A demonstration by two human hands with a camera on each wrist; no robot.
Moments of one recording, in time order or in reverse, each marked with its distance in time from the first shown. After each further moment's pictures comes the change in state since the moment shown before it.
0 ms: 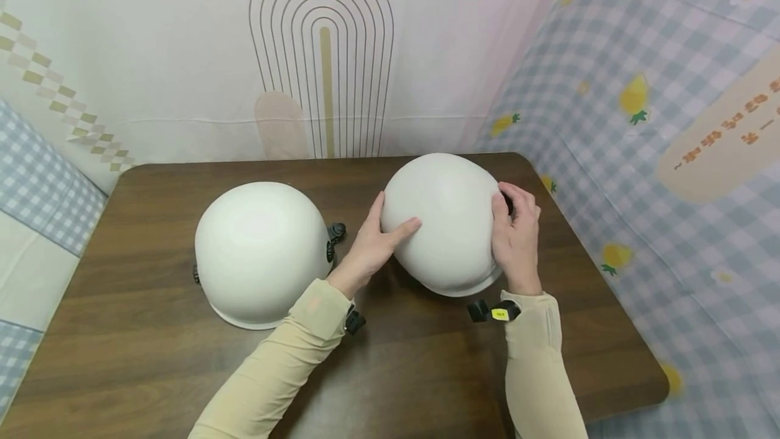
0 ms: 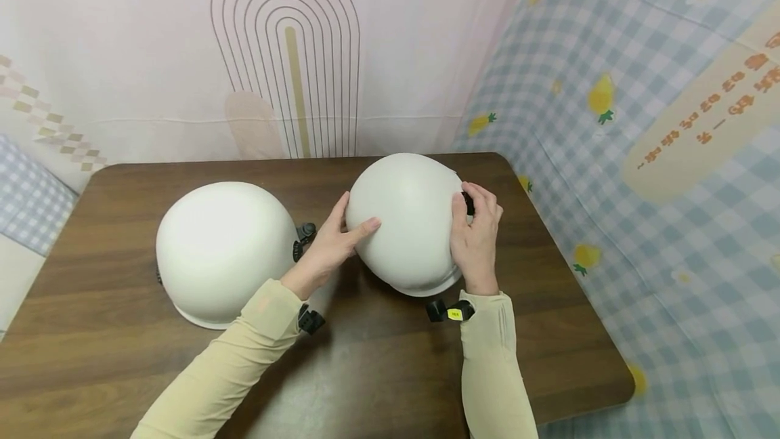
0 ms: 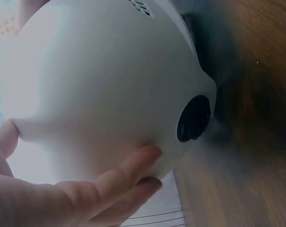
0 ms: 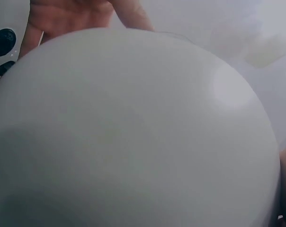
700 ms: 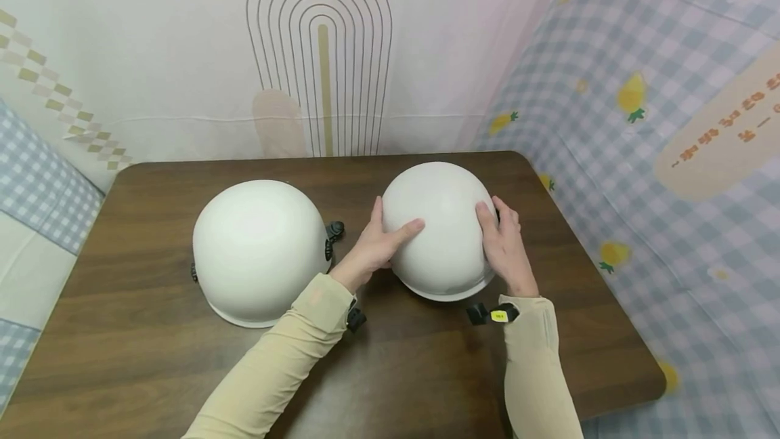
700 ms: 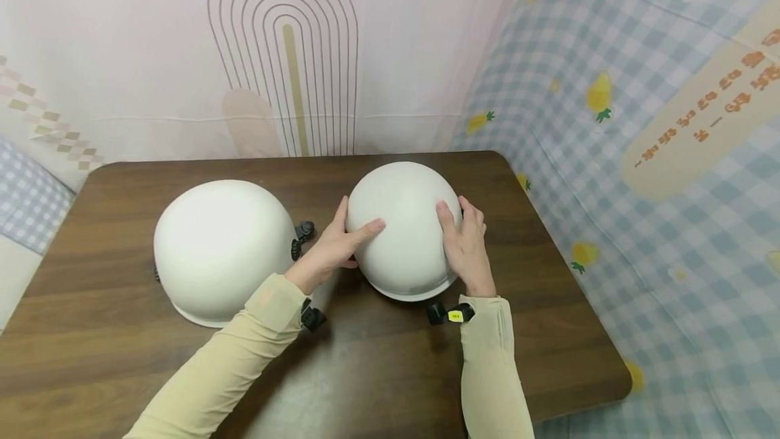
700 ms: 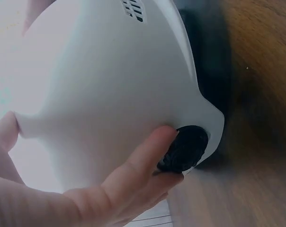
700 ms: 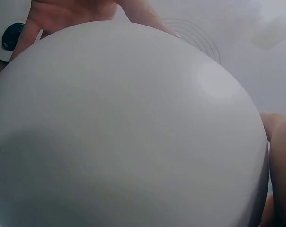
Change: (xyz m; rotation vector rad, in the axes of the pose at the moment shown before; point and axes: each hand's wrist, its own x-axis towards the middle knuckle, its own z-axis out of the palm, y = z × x) left_hand 0.007 -0.005 0.006 -0.031 -0.047 -0.145; right_hand -0.009 0.015 -0.003 -0.091 -0.368 0.281
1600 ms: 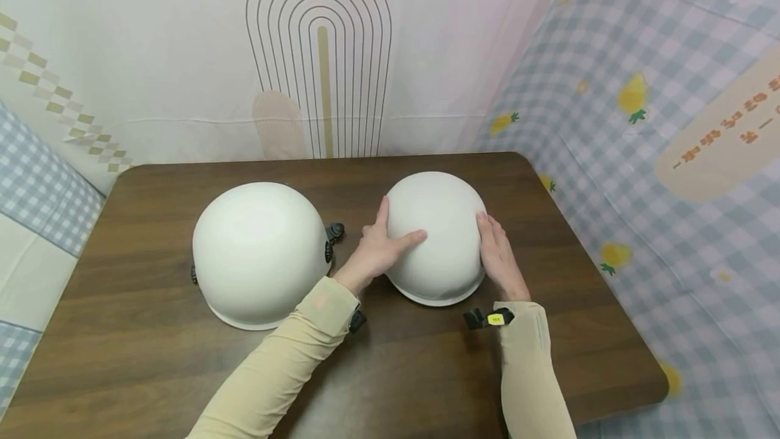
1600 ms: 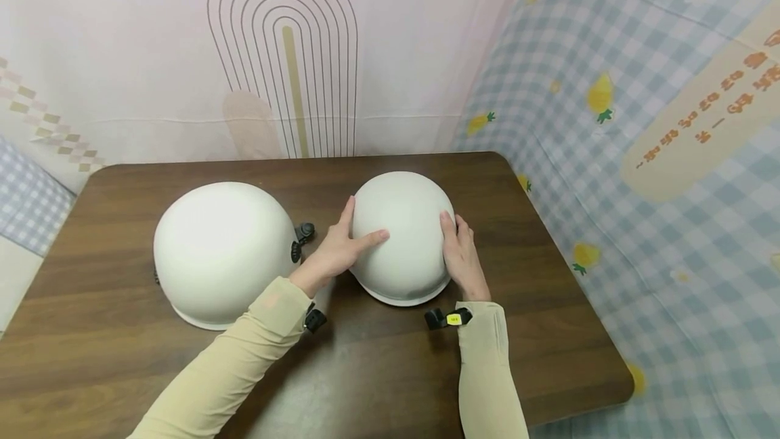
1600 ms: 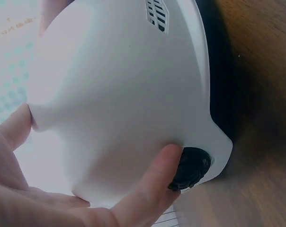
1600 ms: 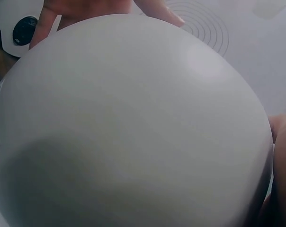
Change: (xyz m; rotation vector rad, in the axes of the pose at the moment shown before) left_hand 0.002 -0.003 0.006 0.314 0.088 0.001; right_hand 0.010 0.029 0.016 0.154 -0.133 0.187
